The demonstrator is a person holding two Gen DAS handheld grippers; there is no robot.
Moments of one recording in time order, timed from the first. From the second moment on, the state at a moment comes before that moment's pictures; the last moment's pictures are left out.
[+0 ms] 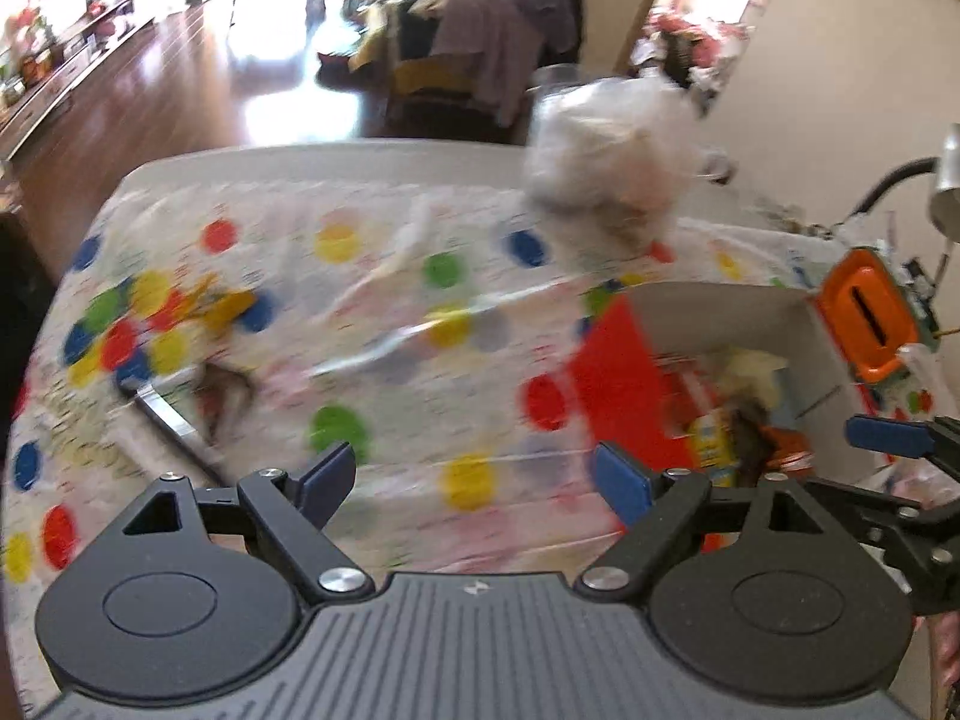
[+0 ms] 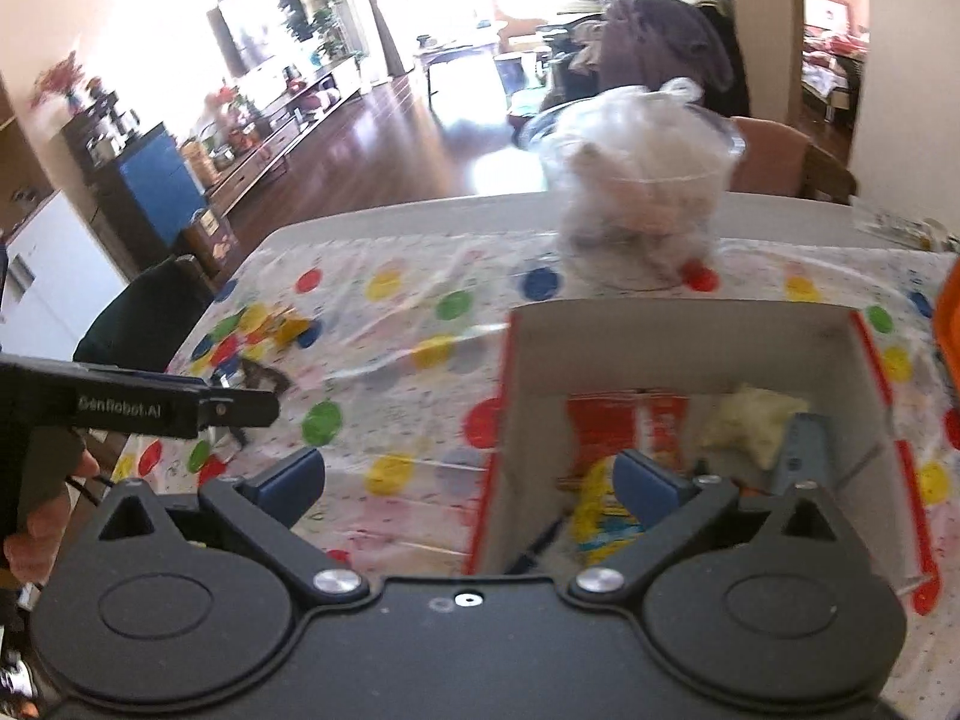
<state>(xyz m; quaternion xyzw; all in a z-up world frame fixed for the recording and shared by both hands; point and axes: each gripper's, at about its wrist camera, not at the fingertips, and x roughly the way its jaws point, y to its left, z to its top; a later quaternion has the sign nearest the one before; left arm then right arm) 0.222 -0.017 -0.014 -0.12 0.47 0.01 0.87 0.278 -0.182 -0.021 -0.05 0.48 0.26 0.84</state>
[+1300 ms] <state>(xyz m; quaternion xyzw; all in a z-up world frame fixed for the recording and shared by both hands) 0.276 0.191 -0.134 -0.22 0.58 0.15 0.77 0.207 0.087 -0.176 -0.25 0.56 0.38 0.69</state>
